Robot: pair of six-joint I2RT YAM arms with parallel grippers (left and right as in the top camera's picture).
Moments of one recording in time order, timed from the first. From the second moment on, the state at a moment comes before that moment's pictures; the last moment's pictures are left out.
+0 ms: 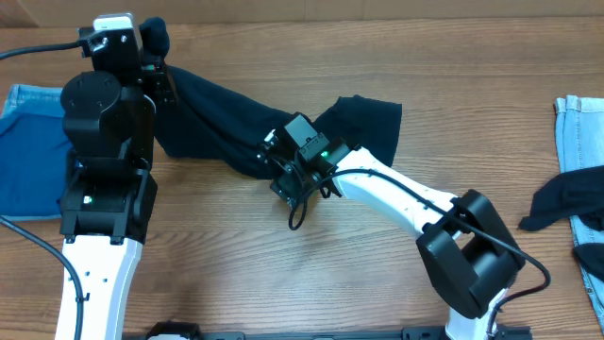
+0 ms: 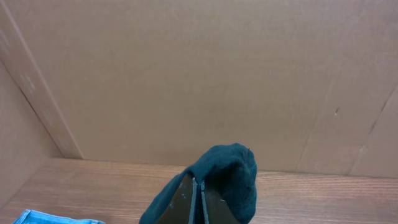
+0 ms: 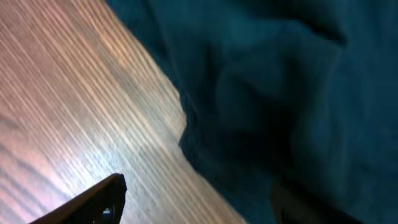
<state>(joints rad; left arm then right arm) -0.06 1.17 1.24 -0.20 -0.17 -0.02 0.73 1.95 1.38 -0.61 -0.09 -0.17</state>
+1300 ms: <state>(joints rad) -0.06 1.16 1.24 -0.23 -0.15 -0.02 0.36 1.34 1.59 -0.91 0.15 0.00</state>
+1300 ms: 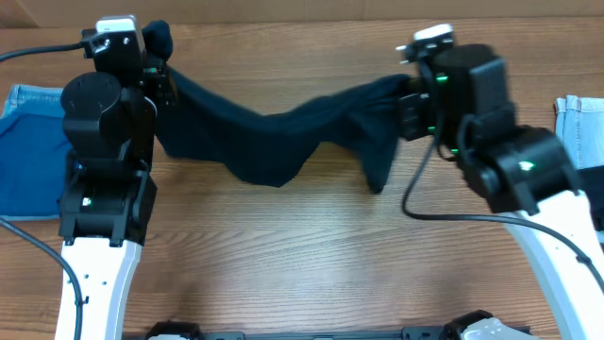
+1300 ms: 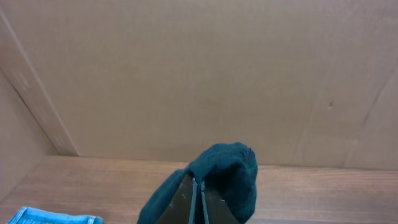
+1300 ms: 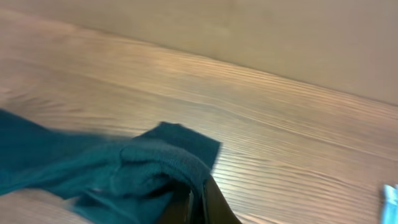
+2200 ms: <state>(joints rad) -0.06 1.29 1.34 -0.33 -0.11 -0.04 0.21 1.85 2.07 -1.01 0.16 -0.11</state>
